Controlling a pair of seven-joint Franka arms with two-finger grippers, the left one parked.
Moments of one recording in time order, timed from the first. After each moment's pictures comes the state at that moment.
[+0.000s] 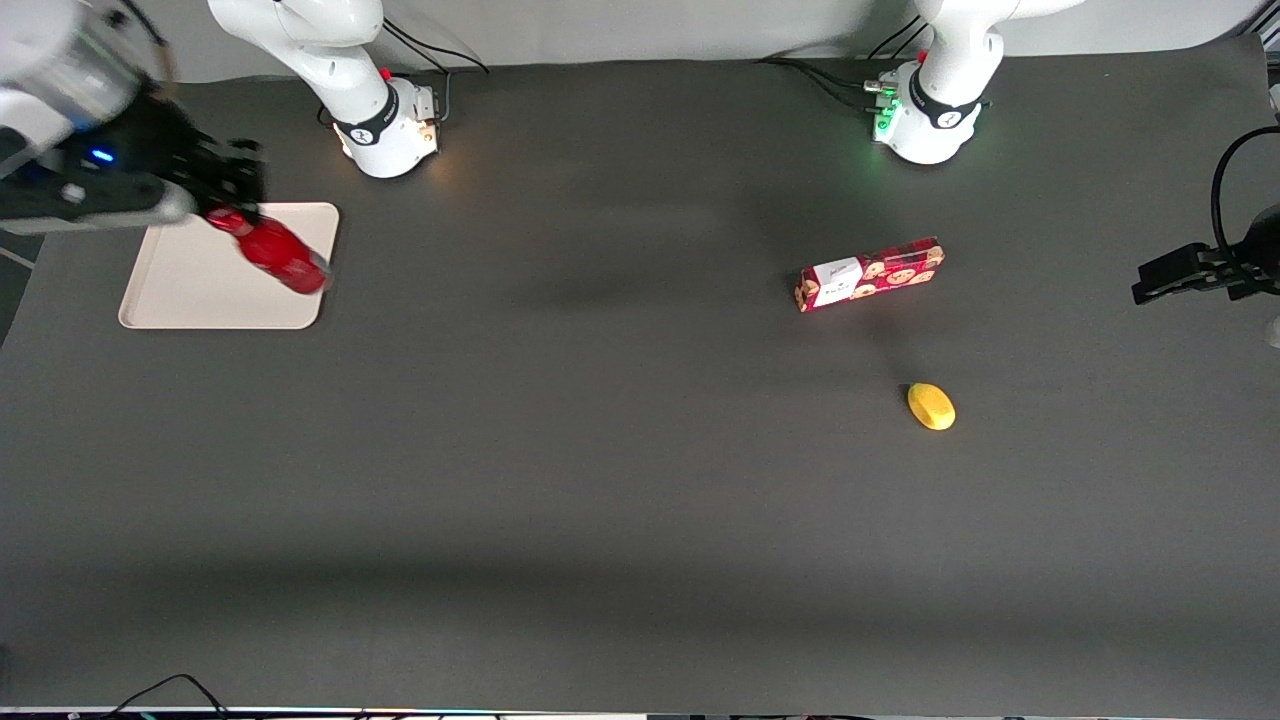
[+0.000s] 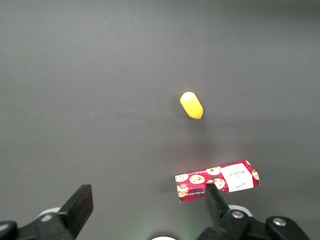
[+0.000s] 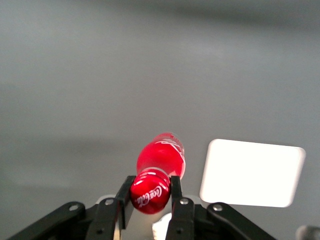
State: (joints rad) arm -0.12 0.09 0.44 -1.20 -0.10 1.20 0.20
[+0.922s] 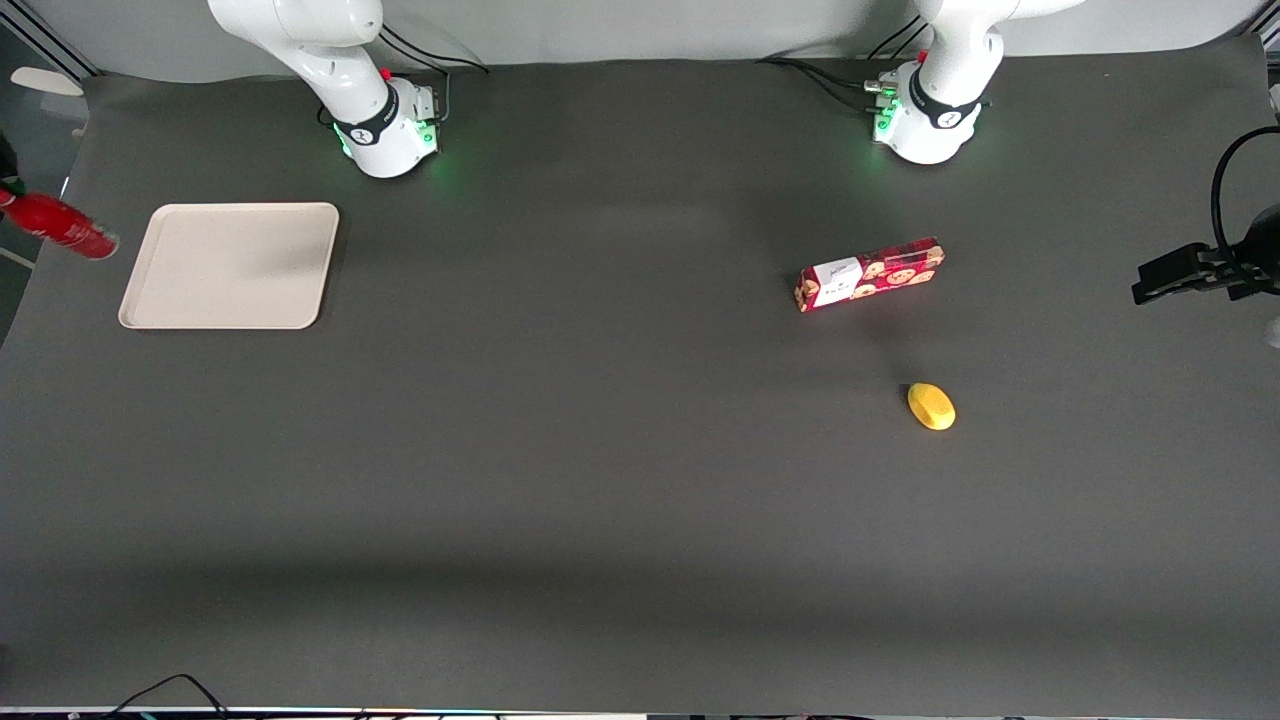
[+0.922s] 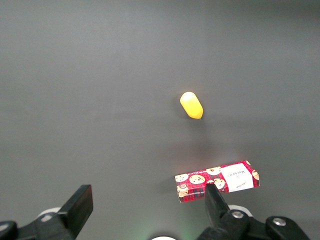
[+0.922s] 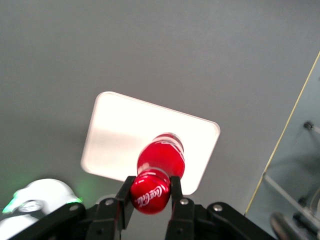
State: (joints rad) arm -0.12 -0.30 -0.30 -1.95 -0.23 1.63 -0.67
